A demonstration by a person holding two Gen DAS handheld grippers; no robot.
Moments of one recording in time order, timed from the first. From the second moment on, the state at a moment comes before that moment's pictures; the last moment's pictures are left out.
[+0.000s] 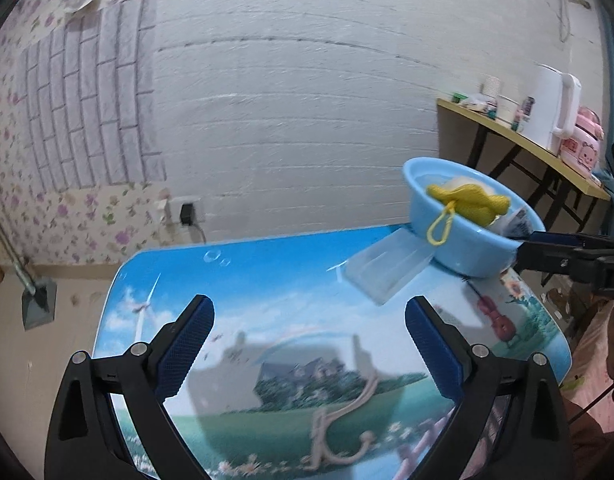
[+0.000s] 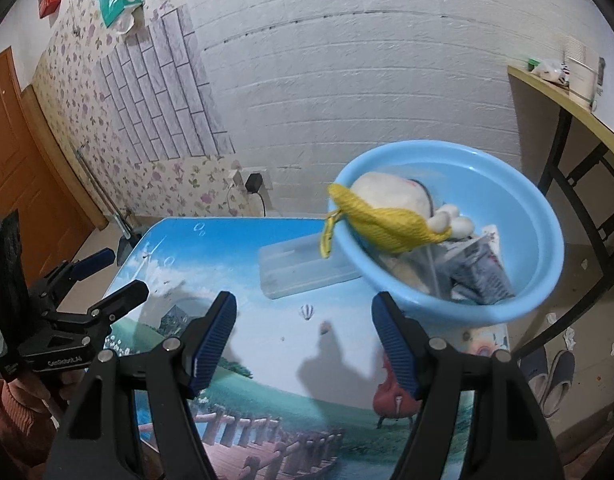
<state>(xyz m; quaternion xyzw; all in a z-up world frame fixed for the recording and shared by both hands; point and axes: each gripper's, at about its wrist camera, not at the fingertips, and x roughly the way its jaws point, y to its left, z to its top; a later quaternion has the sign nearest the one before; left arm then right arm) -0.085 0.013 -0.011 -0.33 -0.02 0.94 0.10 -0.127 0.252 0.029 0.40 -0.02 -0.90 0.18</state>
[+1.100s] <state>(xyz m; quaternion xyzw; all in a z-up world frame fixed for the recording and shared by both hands) -0.063 0.012 -0.055 -0.39 -0.02 0.91 0.13 -0.126 0.223 -0.002 0.44 0.00 -0.88 0.19</state>
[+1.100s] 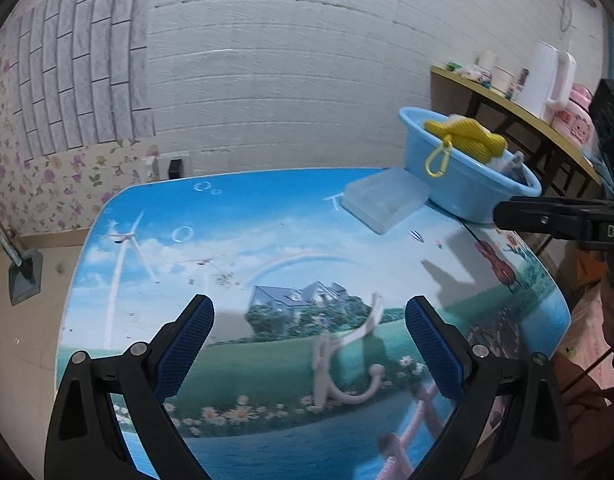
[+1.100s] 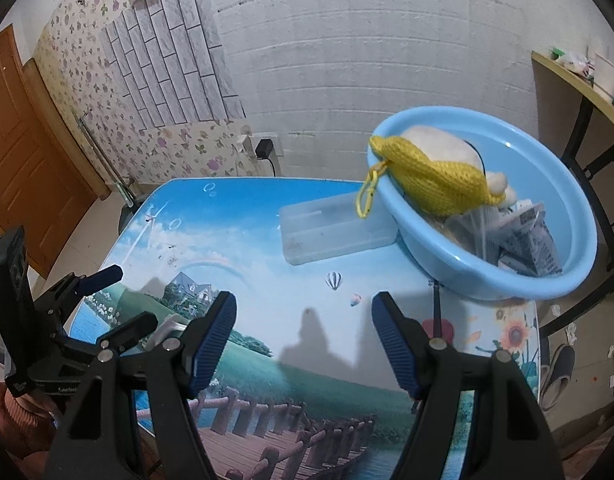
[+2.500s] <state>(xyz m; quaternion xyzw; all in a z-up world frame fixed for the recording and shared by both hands) -0.045 0.040 -0.087 -0.44 0.06 0.88 0.19 -0.133 0.239 -0.045 0.48 -0.02 -0.86 0.19</state>
